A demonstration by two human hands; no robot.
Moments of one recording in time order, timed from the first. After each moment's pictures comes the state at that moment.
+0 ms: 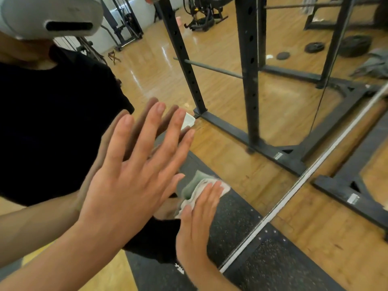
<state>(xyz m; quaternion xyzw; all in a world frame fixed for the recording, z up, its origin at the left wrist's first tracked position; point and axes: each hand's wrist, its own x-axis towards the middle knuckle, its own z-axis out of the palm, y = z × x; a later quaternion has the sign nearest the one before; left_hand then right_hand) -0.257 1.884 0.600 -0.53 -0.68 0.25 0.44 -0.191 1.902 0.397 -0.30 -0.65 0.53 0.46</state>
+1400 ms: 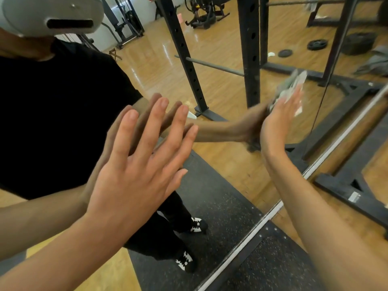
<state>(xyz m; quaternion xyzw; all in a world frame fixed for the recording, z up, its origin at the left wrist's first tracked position) -0.252 1.880 0.598 -0.52 -0.63 0.31 0.49 -0.197 2.174 0.464 -0.41 -0.55 0.52 0.51</state>
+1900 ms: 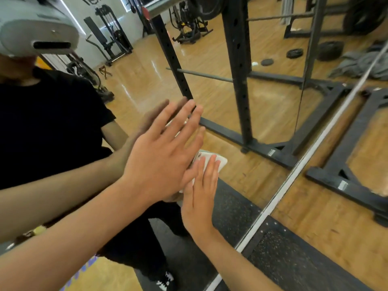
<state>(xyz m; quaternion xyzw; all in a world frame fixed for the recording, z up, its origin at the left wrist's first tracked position) -0.232 1.876 0.619 -0.65 -0.64 0.20 0.36 -0.194 1.891 0.417 -0.28 -0.69 0.46 0.49</state>
